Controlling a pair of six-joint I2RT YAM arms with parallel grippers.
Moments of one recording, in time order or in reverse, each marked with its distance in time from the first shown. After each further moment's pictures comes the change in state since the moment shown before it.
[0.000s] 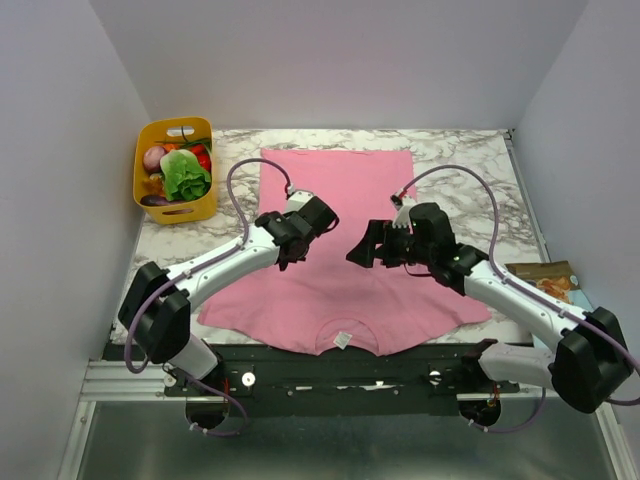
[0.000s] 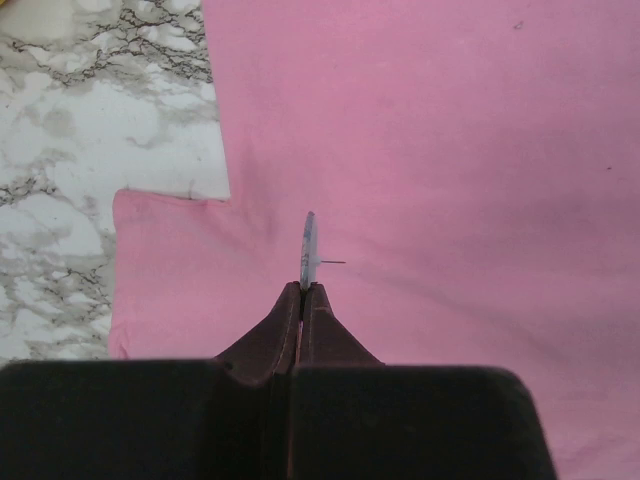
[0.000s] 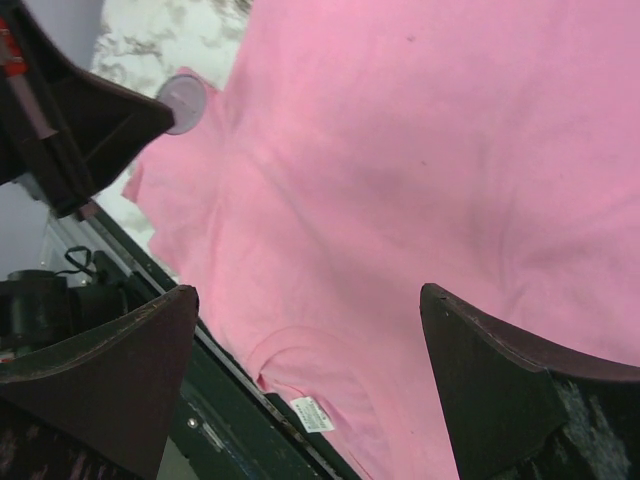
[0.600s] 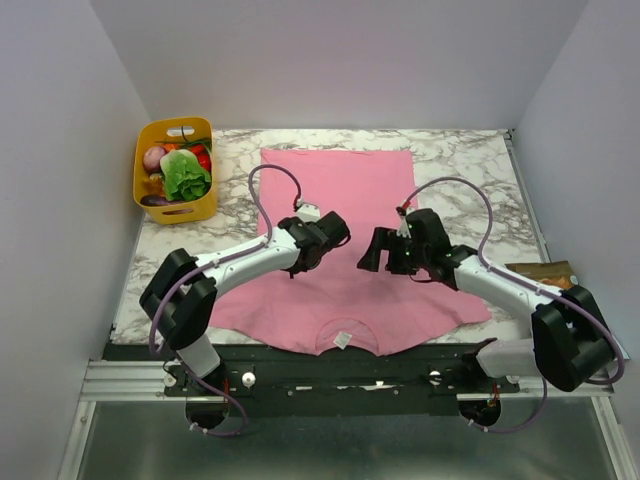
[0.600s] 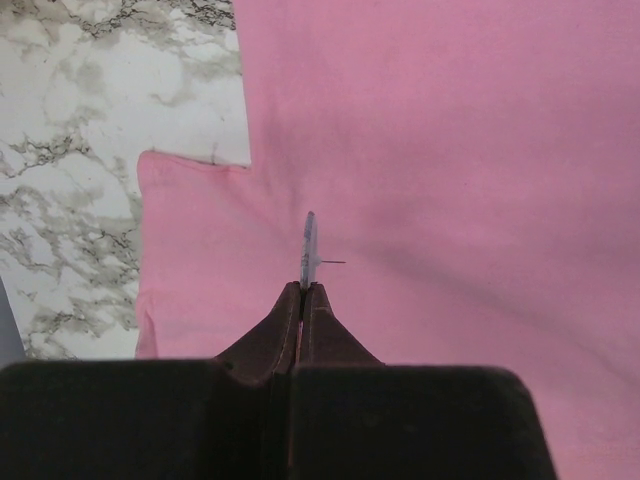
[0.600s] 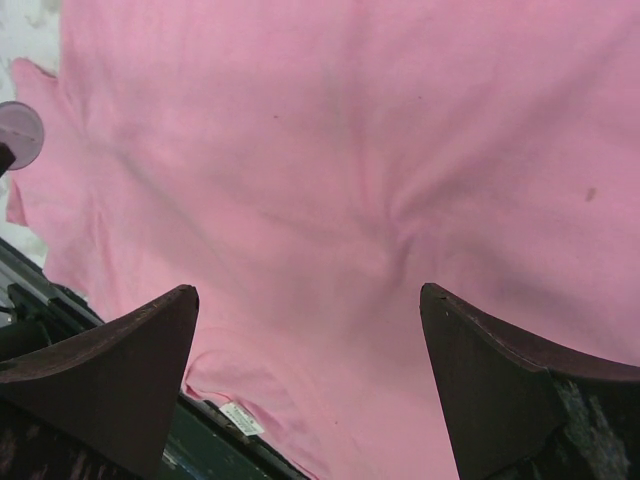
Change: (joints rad) left arm -0.066 0.135 0.011 -0.109 -0.117 -0.094; right arm -0.080 0.137 -0.069 -0.020 0.051 0.021
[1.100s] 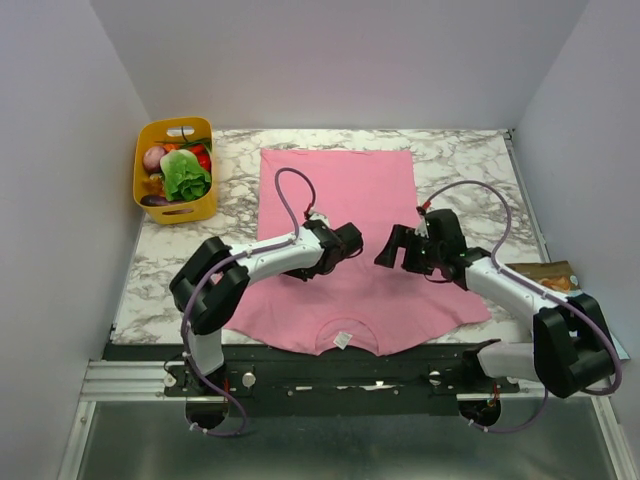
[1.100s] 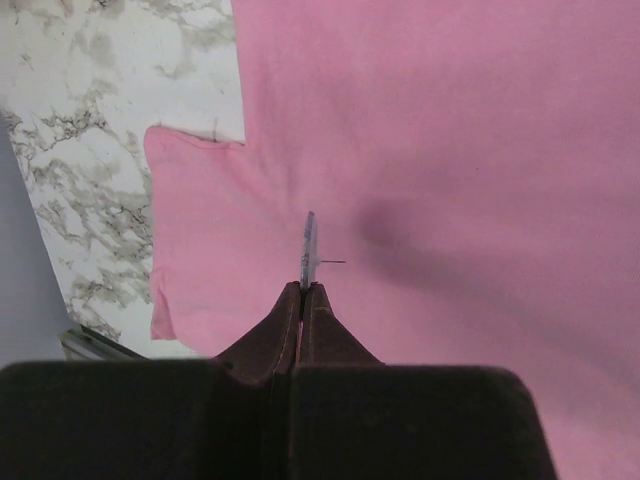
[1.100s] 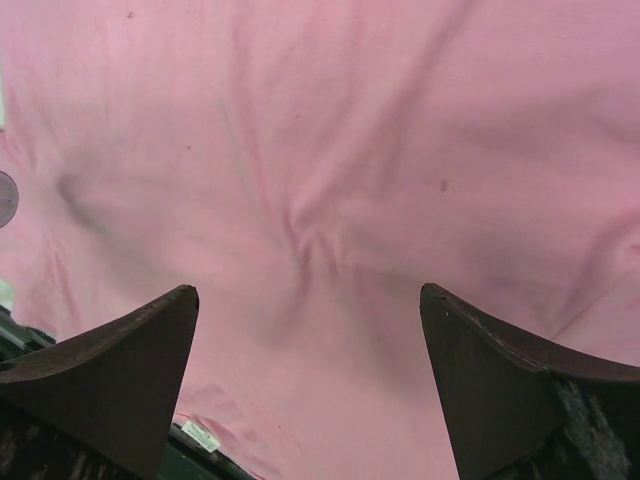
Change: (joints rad) left arm -0.048 0.156 0.079 -0.127 -0.054 -0.090; right arm -0.138 -0.030 -0.054 -0.011 -0.003 -0.035
